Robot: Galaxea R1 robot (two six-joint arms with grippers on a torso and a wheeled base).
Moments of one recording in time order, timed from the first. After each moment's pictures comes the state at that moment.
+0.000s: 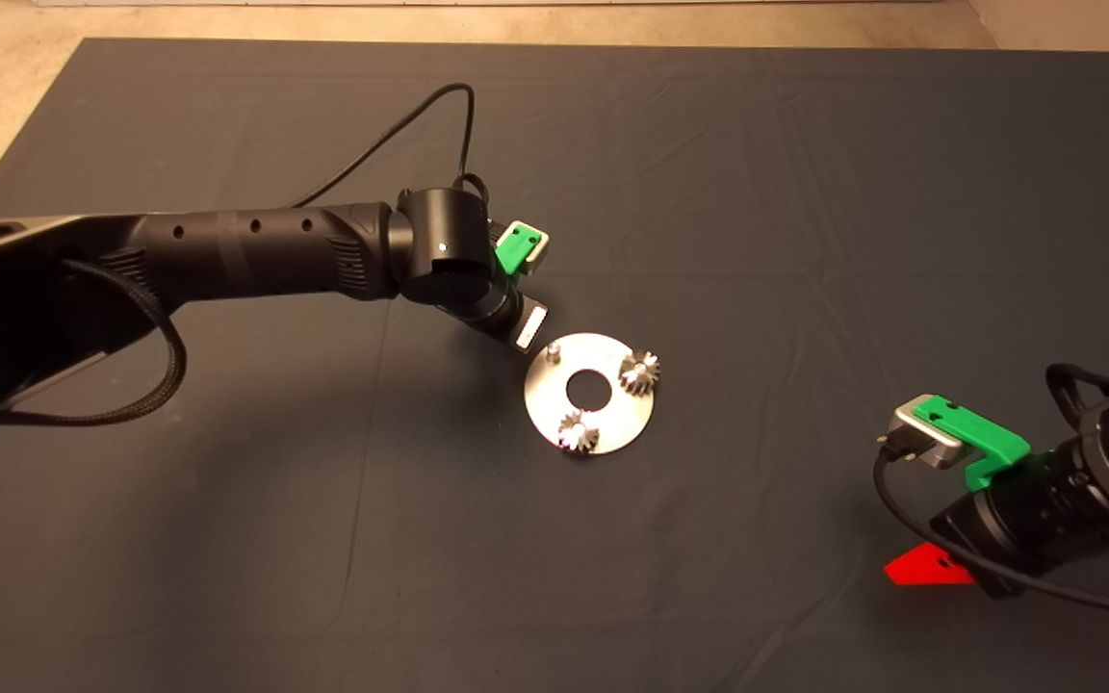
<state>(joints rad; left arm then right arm) -0.29 2.71 -1.26 0.76 1.34 -1.00 0.33 2.03 -0.45 -0.21 -1.39 1.17</state>
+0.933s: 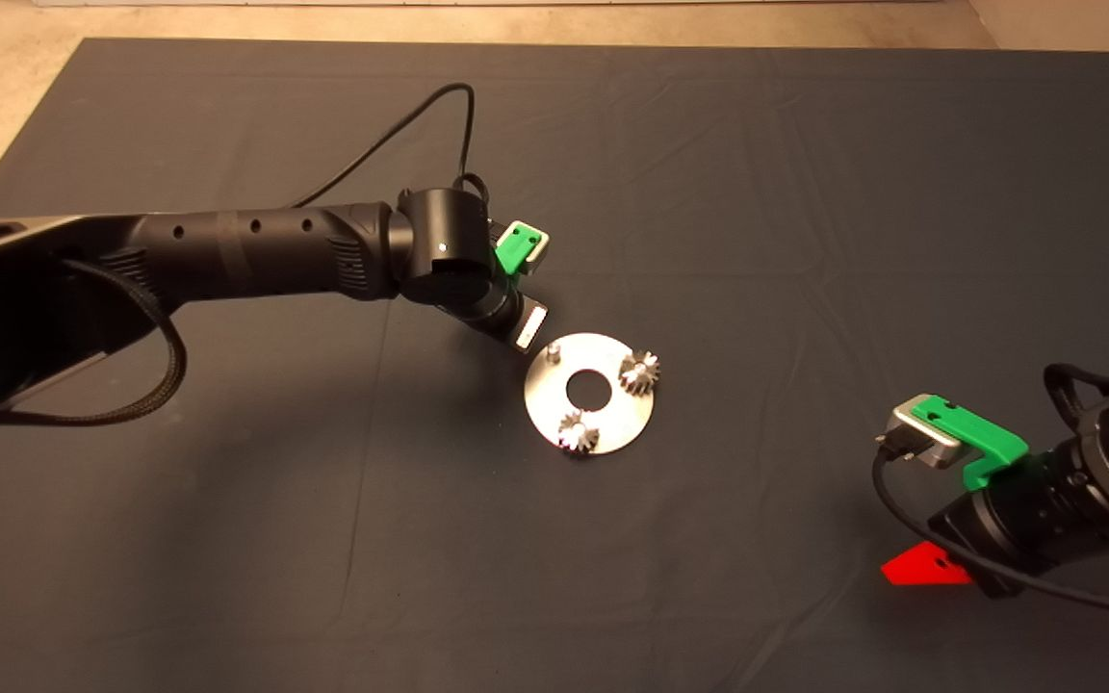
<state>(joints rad) -0.29 2.71 -1.26 0.76 1.34 -1.00 0.33 2.03 -0.45 -0.21 -1.39 1.17</state>
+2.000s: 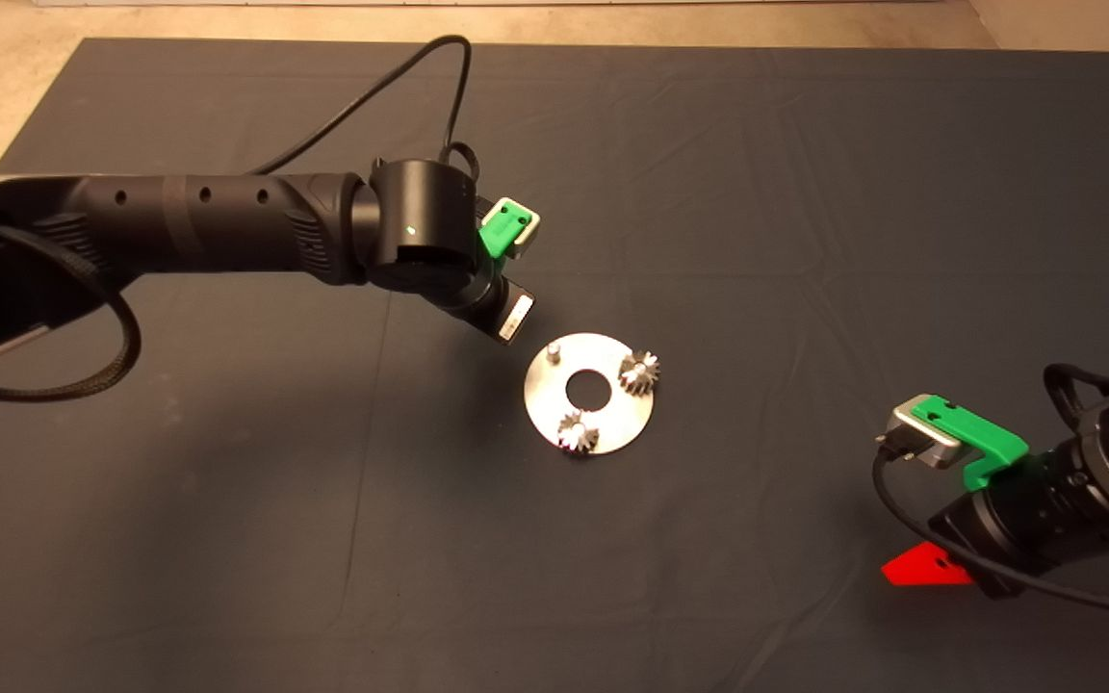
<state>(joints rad) -0.37 2.67 -1.09 0.75 1.47 -1.05 0.33 2.03 -0.45 -0.21 -1.39 1.17</state>
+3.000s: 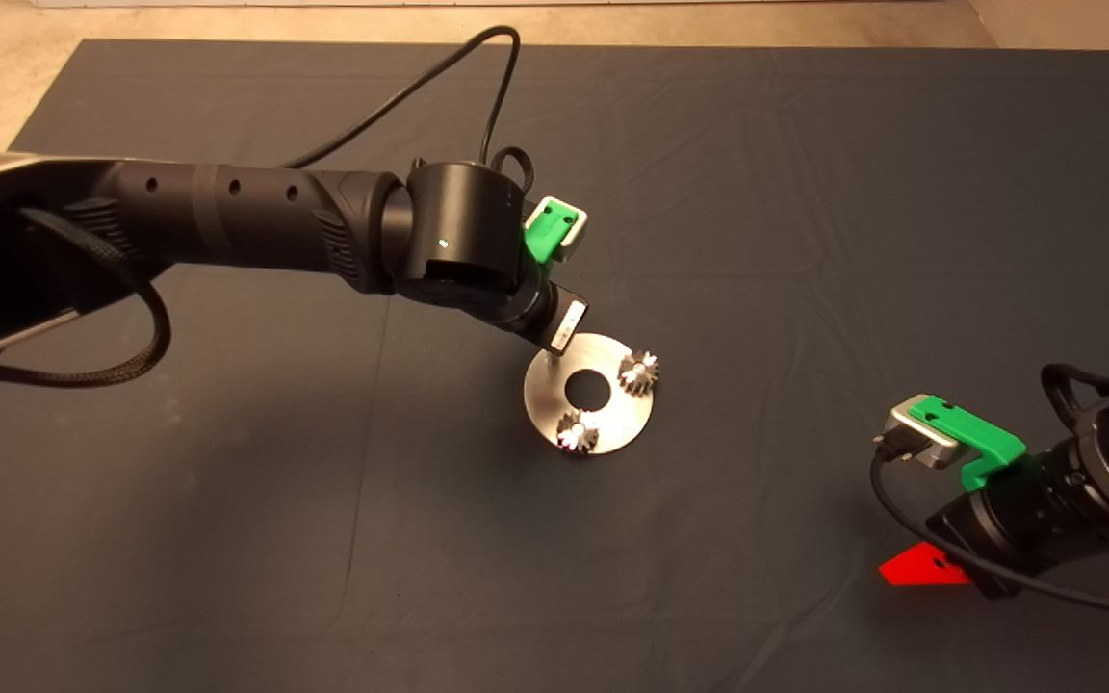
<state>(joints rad) -0.39 2.72 -1.02 0.74 1.46 -1.20 0.33 2.04 -0.45 -0.21 -1.39 1.17</state>
